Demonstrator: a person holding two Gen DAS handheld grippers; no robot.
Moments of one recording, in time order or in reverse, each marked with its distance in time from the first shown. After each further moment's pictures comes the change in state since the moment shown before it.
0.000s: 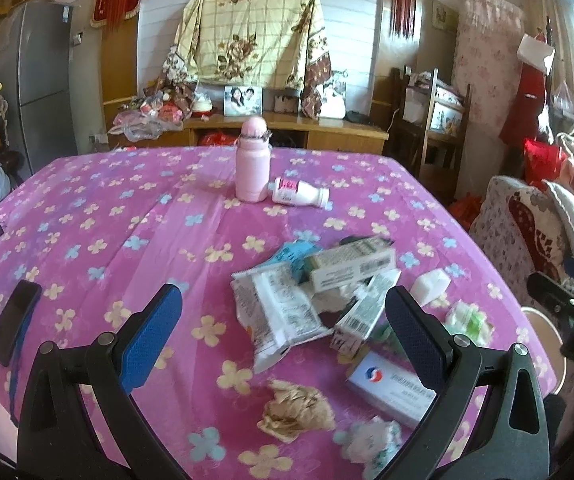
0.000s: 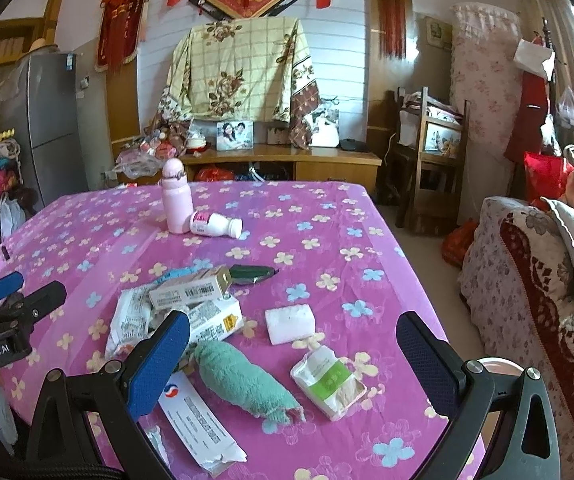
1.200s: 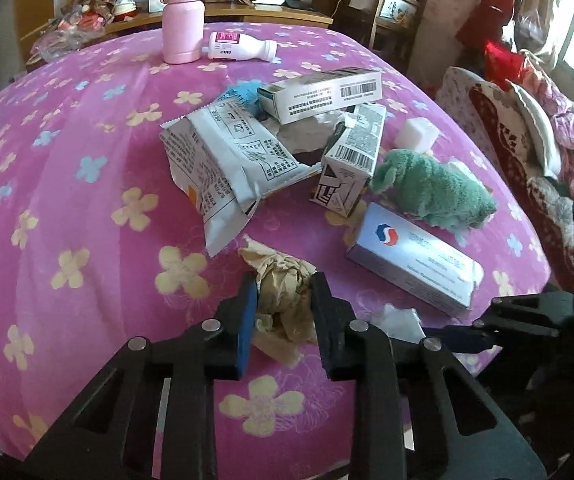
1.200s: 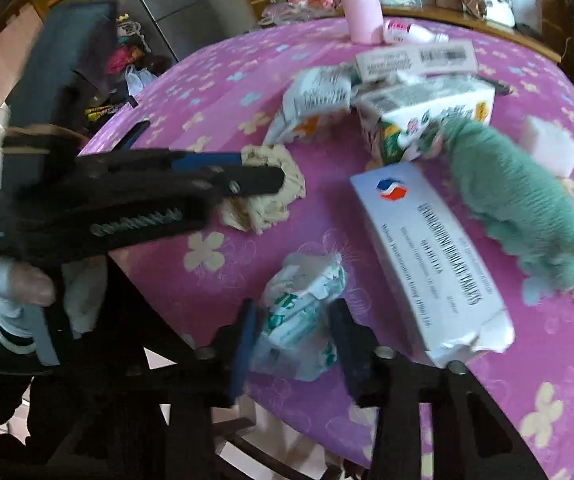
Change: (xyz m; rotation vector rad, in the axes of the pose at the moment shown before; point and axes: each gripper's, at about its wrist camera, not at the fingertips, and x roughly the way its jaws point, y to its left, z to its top) left arm 0.078 0.007 -0.055 0.100 0.413 -0.243; right arm 0.069 0.102 -0.122 -0.197 0.514 0.558
